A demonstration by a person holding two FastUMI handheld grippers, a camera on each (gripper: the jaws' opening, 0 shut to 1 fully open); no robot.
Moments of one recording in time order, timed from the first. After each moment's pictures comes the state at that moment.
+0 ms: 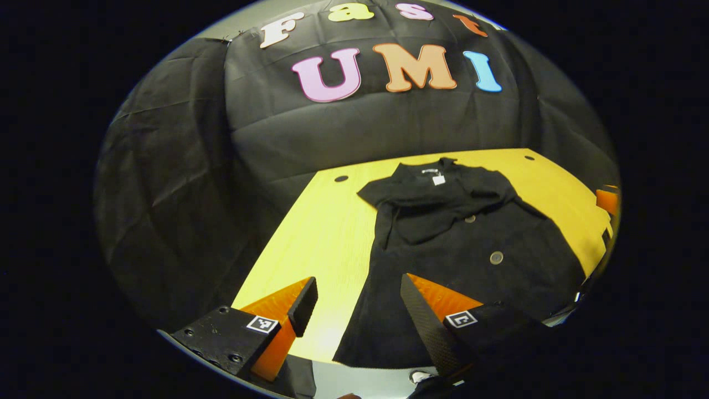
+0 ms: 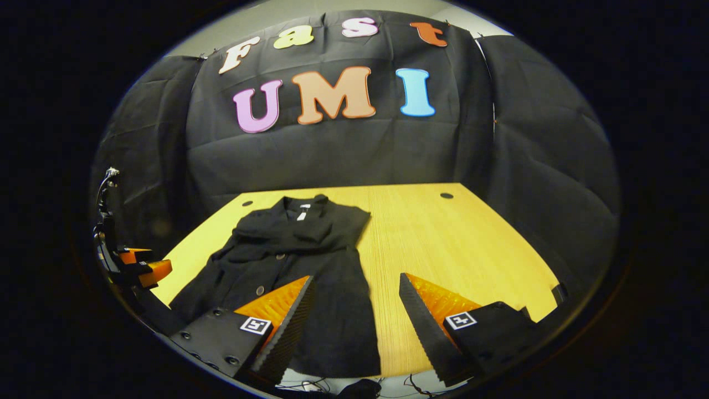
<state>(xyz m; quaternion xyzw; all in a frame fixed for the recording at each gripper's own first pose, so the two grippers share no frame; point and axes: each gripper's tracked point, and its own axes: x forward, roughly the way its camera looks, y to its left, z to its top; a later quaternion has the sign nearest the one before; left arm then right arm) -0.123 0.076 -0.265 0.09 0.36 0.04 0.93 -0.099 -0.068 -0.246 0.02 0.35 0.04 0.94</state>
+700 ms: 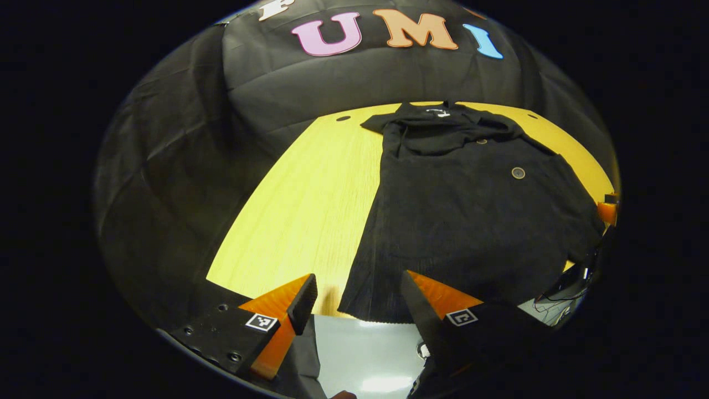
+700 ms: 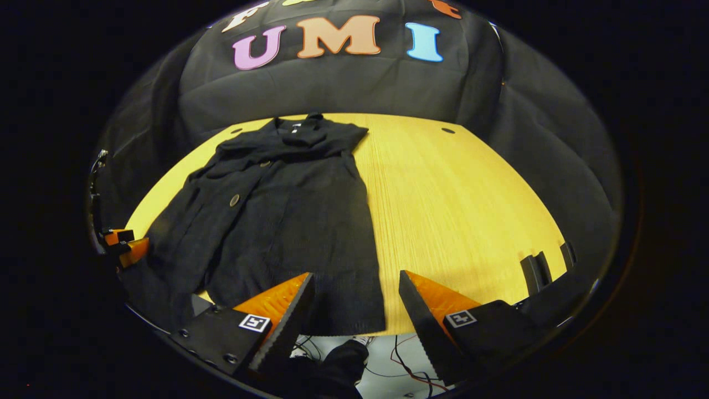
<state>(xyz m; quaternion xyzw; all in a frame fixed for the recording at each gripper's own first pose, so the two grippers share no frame) -0.197 0.098 -0.340 0.08 0.44 0.04 0.89 -0.155 -0.067 -0.352 -0.04 0.49 0.03 0.87</state>
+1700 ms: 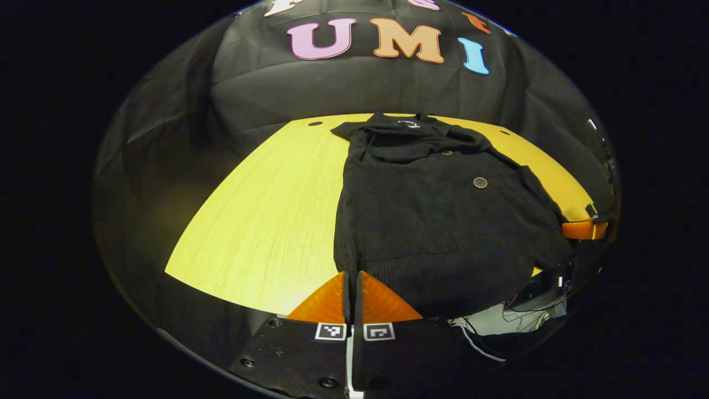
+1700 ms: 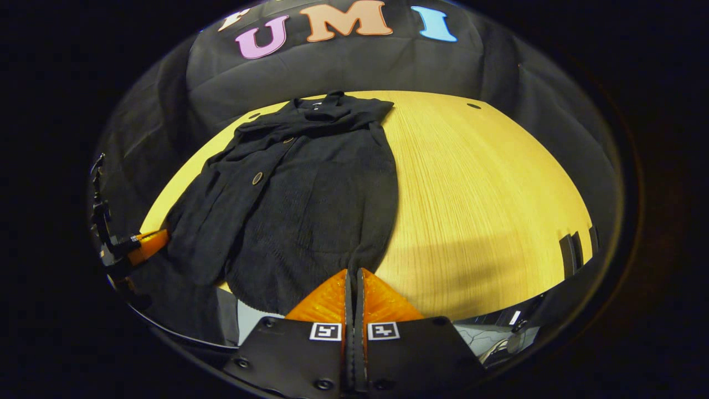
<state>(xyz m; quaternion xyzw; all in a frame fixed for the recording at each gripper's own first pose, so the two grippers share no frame) -0.201 0.057 -0.351 0.00 0.43 -0.04 0.90 -0.172 -0.033 -0.370 0.01 0.53 0.09 0.84</state>
